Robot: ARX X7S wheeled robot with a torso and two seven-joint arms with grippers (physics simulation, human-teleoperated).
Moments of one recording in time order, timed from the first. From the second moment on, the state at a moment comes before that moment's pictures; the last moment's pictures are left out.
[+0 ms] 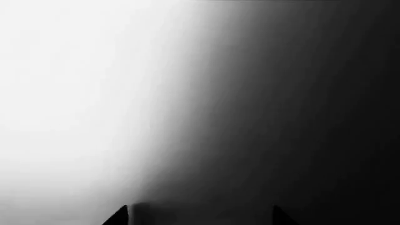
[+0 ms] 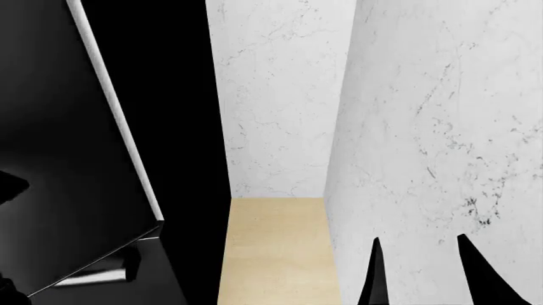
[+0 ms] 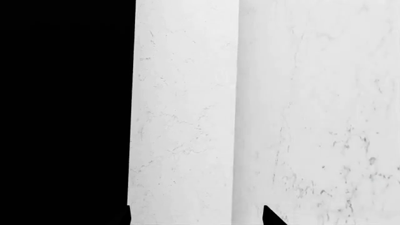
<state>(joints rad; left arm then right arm) -0.13 -0.33 -0.39 0.55 -0.51 -0.32 -0.63 -0.56 0.04 -0.06 -1.05 -0.05 0.12 0.03</state>
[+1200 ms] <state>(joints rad) -0.38 -0.84 -0.23 0.35 -0.60 -0.89 -0.55 -0.55 0.08 -0.09 -1.04 -0.04 0.14 0.08</state>
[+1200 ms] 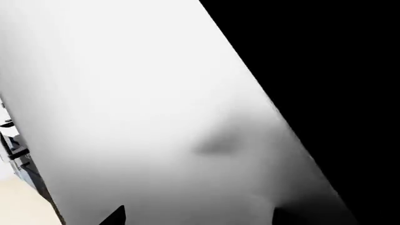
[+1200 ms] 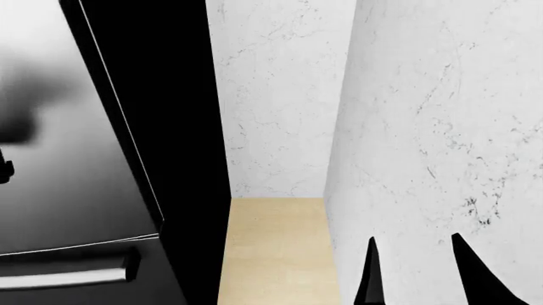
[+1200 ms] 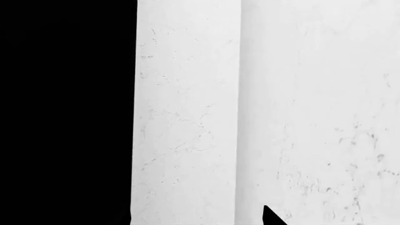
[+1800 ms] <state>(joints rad) -0.09 -0.77 -0.33 0.45 -0.64 -0.74 -0.45 -0.54 0.10 -0.11 -1.04 -0.04 0.15 0.09</state>
